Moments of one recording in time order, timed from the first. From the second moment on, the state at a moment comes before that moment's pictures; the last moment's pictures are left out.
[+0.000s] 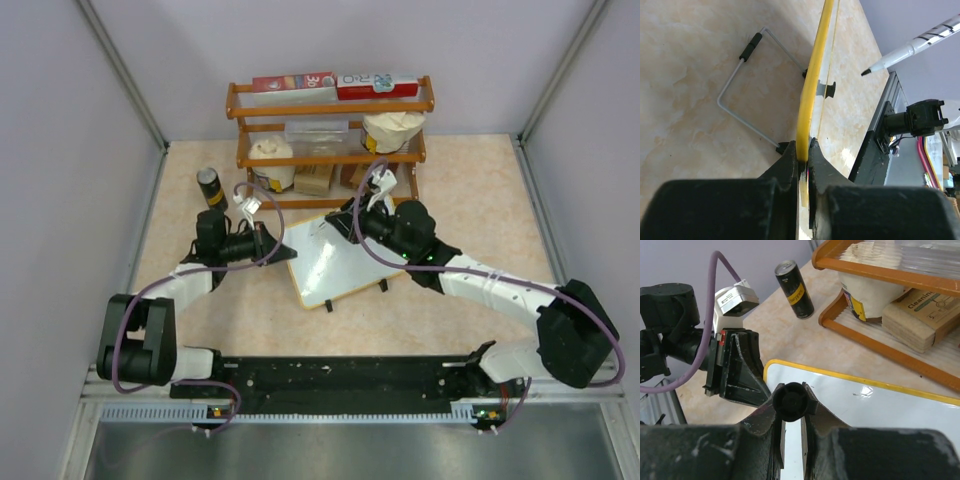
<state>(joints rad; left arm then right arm) -0.10 1.34 0.56 0.29 0.98 -0.42 0.75 1.33 0.82 0.46 -0.15 0.37</state>
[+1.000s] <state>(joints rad) -0.10 1.35 0.58 0.18 0.93 -0.40 0.79 1.46 0.82 0.63 0.00 0.33</state>
